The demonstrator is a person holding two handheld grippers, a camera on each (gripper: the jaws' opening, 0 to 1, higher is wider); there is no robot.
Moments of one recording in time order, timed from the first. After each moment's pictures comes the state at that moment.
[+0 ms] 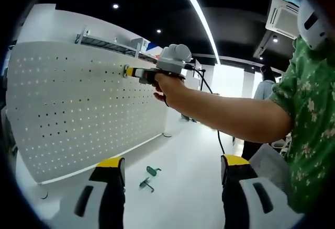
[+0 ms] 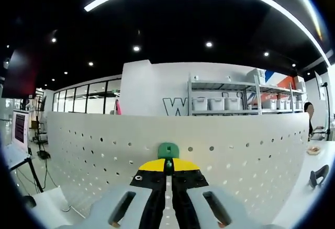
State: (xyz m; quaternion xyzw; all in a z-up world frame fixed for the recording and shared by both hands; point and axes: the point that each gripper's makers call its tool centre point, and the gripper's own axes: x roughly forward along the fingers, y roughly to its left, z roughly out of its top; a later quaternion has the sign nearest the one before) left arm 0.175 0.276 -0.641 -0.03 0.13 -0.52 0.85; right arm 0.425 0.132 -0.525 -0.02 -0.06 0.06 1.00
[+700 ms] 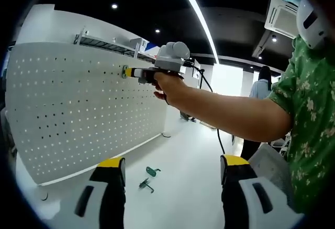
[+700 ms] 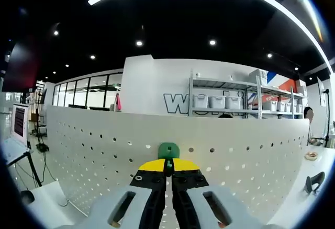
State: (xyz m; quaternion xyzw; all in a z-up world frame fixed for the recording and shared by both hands) left arm 0.175 0.274 -0.641 -0.02 0.12 -0.52 0.84; right arm 0.426 0.133 -0.524 -0.04 -0.03 0.06 1.00
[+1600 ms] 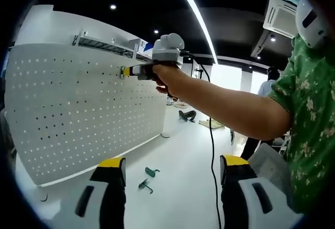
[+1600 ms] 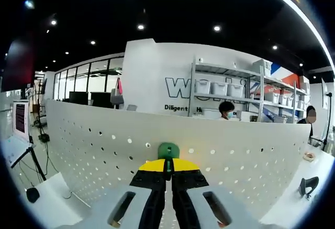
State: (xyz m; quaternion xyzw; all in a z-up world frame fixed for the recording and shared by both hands) left arm 0.173 0.273 -0.640 -0.02 0.12 -0.52 0.84; right arm 0.424 0.133 -0.527 -0.05 0.03 0.06 1.00
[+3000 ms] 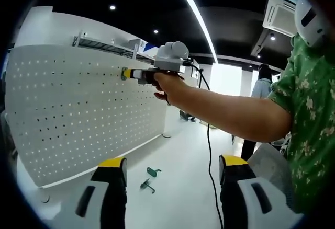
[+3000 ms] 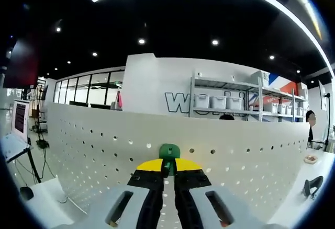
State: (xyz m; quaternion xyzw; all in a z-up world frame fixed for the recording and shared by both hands) left arm 0.175 0.275 -0.640 -0.02 0.12 -0.52 0.84; right arm 0.424 0.133 -0.527 -0.05 -0.04 0.06 1.00
